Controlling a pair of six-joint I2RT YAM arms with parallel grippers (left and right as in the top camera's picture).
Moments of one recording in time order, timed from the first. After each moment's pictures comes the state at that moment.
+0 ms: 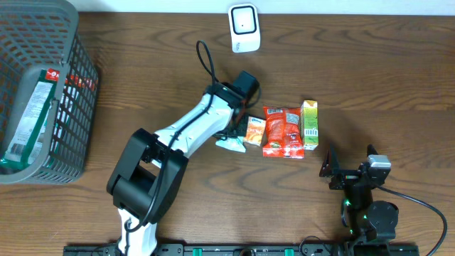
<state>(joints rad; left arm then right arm) -0.61 2.00 1.43 -0.86 -0.03 -0.51 0.03 0.01 0.01 -0.07 0.01 0.17</state>
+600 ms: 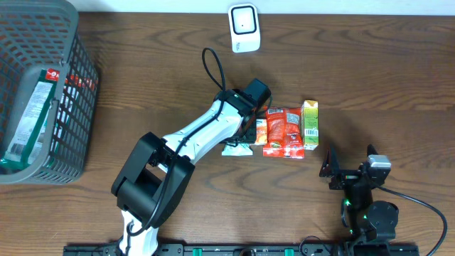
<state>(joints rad) -0.67 2.00 1.43 -0.87 -0.03 -0.65 0.03 0.01 0.01 -0.07 0.01 0.17</state>
